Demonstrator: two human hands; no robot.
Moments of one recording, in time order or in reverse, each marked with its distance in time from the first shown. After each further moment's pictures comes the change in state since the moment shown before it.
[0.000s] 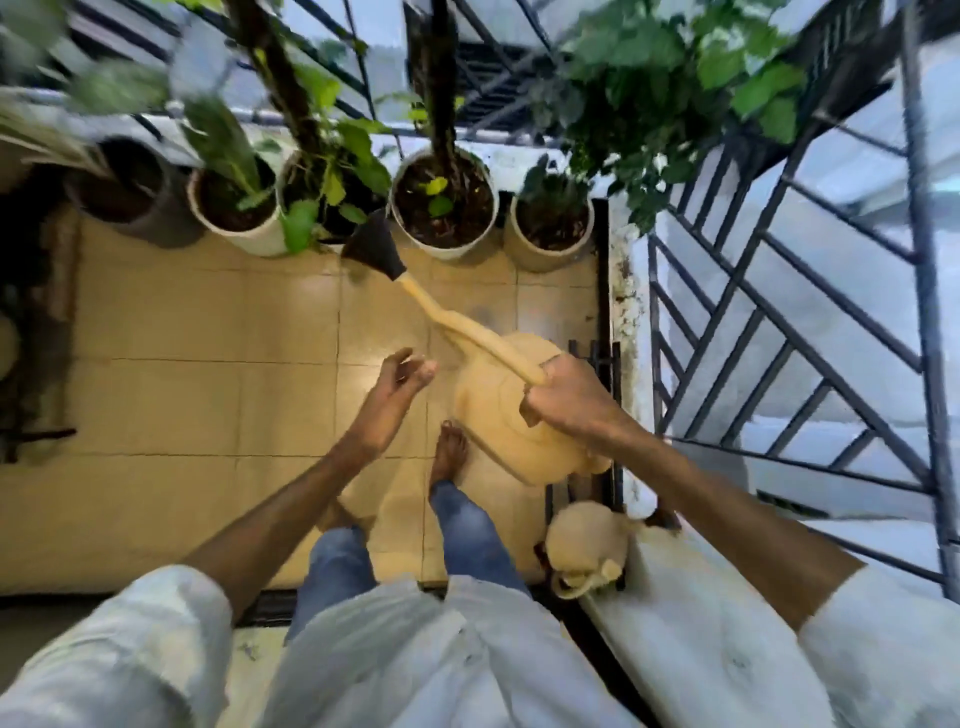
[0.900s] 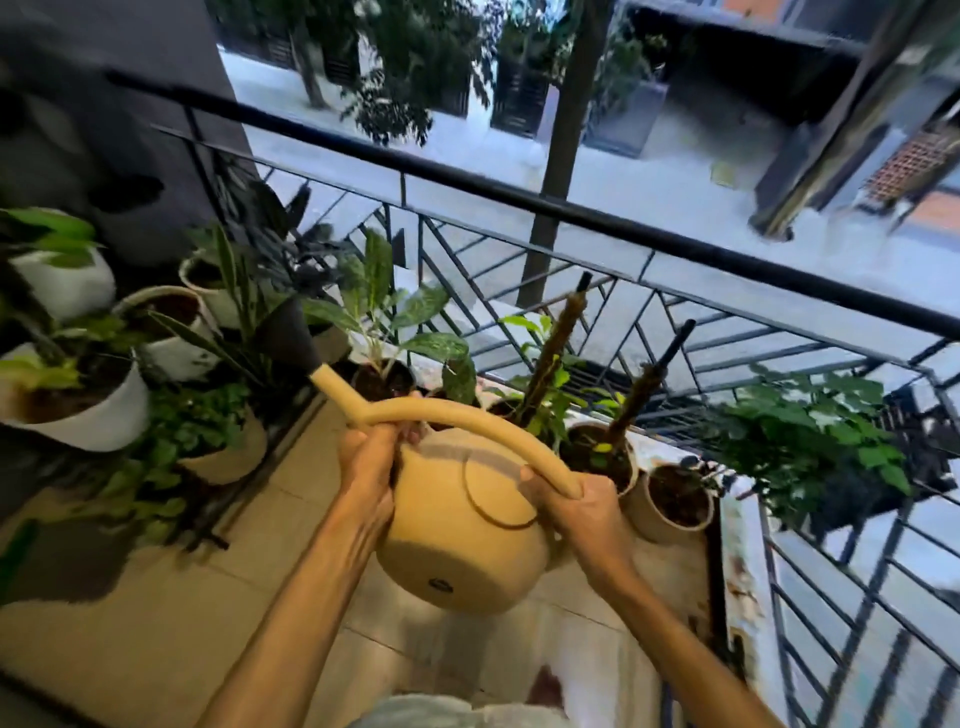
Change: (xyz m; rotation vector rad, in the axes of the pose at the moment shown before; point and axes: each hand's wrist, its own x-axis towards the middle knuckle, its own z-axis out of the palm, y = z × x) left_hand -0.284 0.099 -0.351 -0.873 0.734 0.342; right_hand -0.177 -0.331 0.223 0.419 0.204 -0.581
